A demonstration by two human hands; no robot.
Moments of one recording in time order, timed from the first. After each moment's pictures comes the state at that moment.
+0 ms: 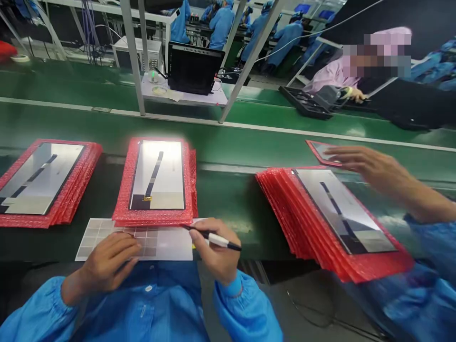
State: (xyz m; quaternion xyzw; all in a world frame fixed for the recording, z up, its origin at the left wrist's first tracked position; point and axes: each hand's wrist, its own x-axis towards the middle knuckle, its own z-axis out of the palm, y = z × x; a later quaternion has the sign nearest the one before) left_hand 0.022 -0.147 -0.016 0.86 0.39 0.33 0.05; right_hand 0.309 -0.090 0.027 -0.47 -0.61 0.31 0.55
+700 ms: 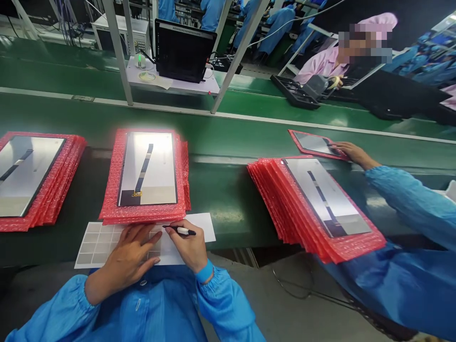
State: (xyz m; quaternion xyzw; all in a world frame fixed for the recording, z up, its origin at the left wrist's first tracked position) left_hand 0.078 -0.153 -0.049 0.85 0.49 0.17 0.10; right_hand 0.288 -0.104 -0.033 -0.56 -0.56 0.45 0.41
